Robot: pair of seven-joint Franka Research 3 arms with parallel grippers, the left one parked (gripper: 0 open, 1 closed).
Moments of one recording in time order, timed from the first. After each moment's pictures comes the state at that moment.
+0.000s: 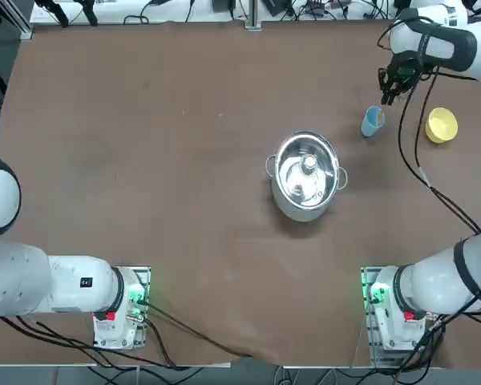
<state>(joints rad) 0.10 0.18 -0.07 -2.04 -0.06 2.07 0.30</state>
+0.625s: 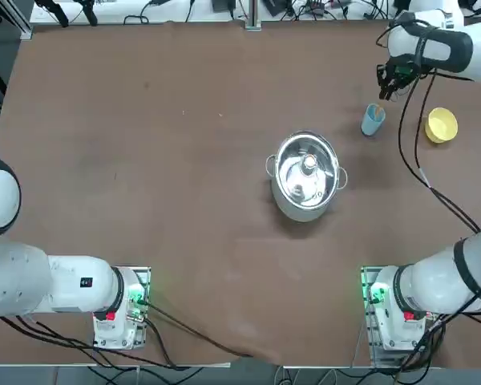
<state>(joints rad) 0.10 0.20 -0.06 -2.04 -0.06 2.15 0.31</state>
